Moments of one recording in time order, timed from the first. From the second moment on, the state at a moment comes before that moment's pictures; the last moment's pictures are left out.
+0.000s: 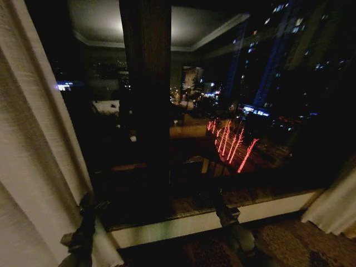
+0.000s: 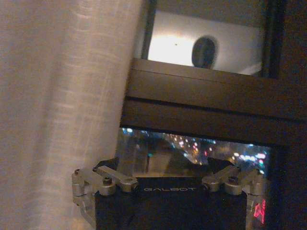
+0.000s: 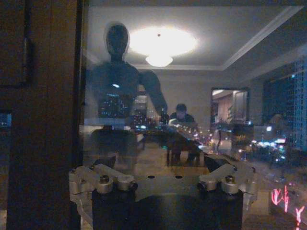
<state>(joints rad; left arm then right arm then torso) 1.49 -1.32 -0.74 -1.95 -0.43 -0.10 -0.03 -1.25 1.10 0.30 1.77 0.37 0.17 0.06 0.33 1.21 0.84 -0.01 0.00</state>
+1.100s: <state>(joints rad) 1.62 -1.37 -0.71 -2.04 -0.21 -0.16 -0.14 -1.25 1.10 0.30 1.77 0.37 0.17 0.06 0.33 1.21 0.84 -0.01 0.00</state>
